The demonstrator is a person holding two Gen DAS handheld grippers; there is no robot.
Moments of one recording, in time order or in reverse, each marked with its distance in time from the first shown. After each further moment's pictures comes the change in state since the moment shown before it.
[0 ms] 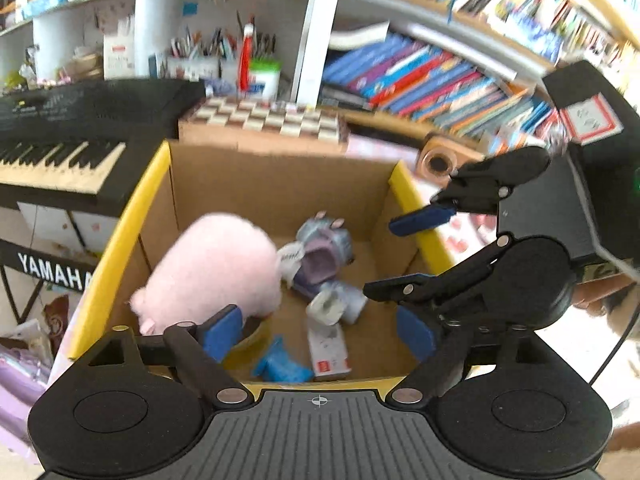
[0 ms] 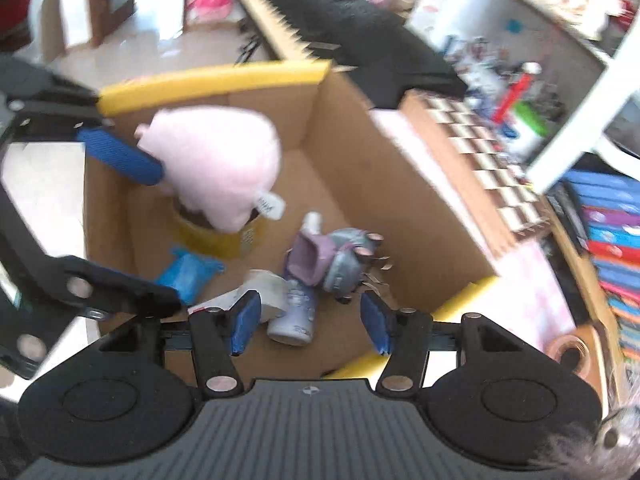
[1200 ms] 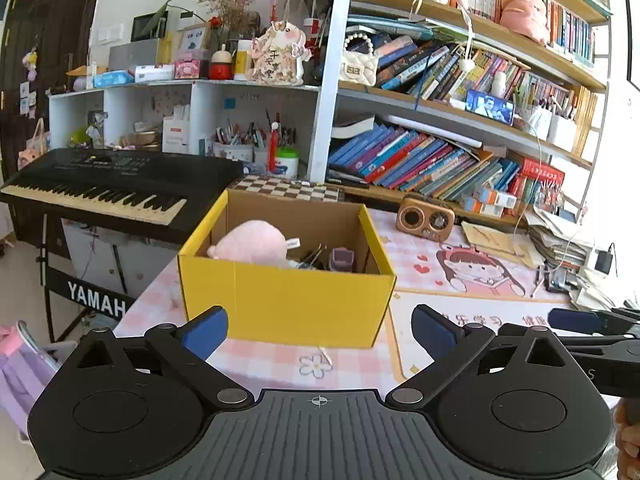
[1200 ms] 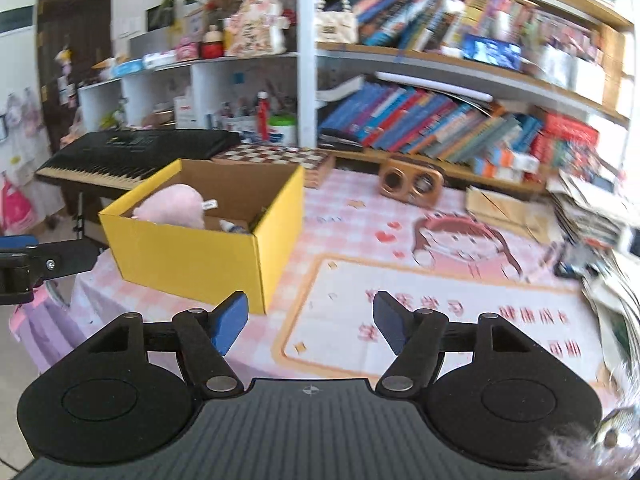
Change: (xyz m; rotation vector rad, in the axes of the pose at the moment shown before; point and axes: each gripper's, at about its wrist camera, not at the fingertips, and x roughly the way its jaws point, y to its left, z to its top) left arm -0.149 -0.054 -0.114 0.004 -0.288 0.105; right arm -0.183 0.167 -0.145 0.750 -0.279 -0.465
